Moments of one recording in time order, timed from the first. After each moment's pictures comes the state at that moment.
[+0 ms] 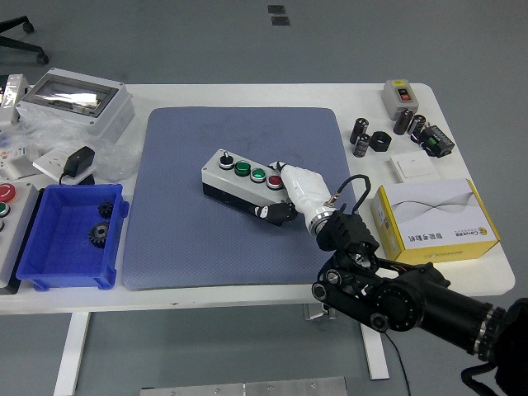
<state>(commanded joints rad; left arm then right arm) -0.02 0.10 -1.74 -0.34 1.62 -0.06 0.41 0.65 -0.06 0.43 1.02 -1.76 -0.48 -0.42</state>
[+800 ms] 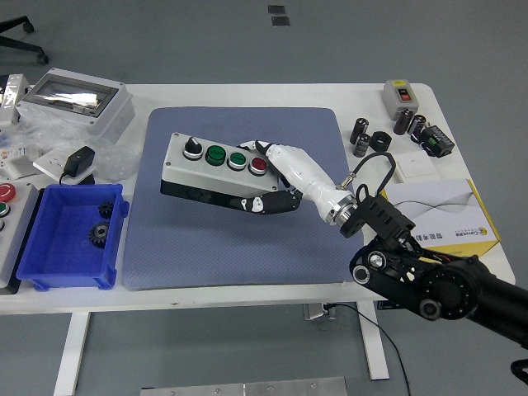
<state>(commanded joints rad) -0.02 0.10 -1.74 -0.33 1.64 -0.05 0.38 0.67 -0.28 0.42 1.24 -1.64 -0.44 0.13</state>
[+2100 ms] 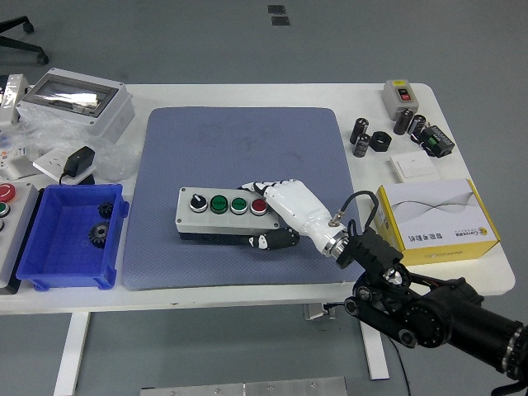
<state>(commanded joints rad) -0.03 0.10 -1.75 -0.34 1.64 -0.06 0.38 0.57 -0.15 0.44 1.00 -1.88 -0.51 0.14</state>
